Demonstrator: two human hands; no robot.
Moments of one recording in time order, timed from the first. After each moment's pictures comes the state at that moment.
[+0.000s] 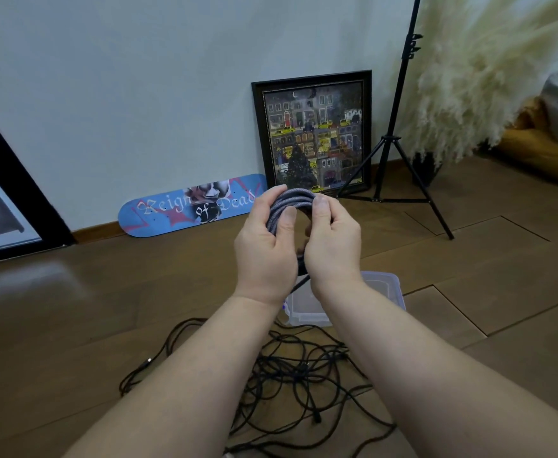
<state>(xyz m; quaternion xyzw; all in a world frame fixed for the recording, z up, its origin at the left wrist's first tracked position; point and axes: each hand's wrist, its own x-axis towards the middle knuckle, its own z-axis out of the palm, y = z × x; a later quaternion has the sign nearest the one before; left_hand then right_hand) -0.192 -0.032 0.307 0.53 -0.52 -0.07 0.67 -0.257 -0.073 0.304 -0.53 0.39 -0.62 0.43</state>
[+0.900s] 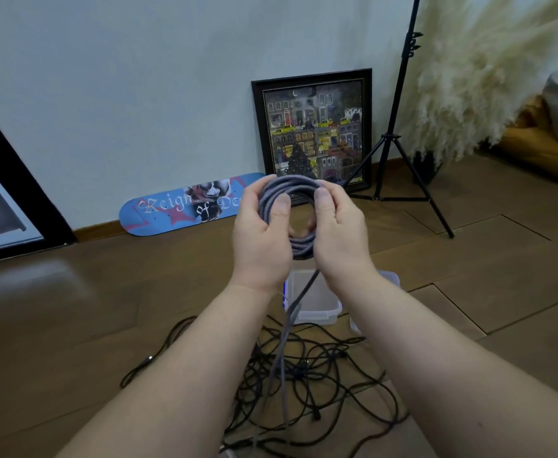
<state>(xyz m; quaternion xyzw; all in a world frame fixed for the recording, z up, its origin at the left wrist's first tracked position) -0.193 -0.032 0.322 0.52 -0.47 -0.17 0.69 -0.279 -0.072 0.321 -0.61 0.35 -0.58 0.41</state>
